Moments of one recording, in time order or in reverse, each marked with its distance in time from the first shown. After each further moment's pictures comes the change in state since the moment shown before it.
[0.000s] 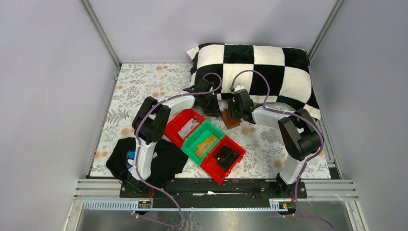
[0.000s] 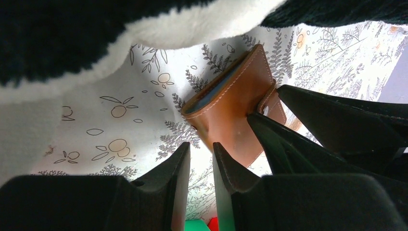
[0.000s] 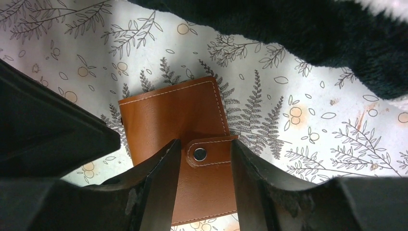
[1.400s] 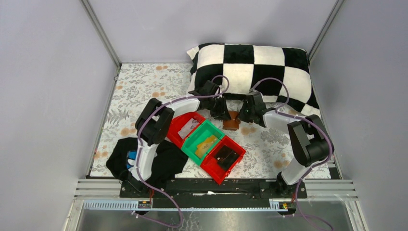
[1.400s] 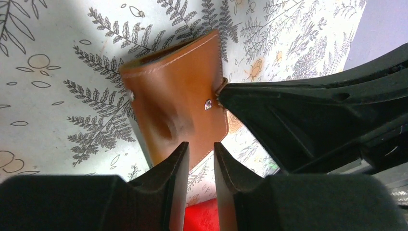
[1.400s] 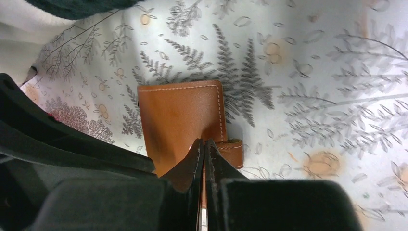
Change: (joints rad) left arm -0.057 0.006 0.001 0.075 0.140 -0.022; right arm -0.114 -0.087 -0.116 0.030 -0.138 0.419
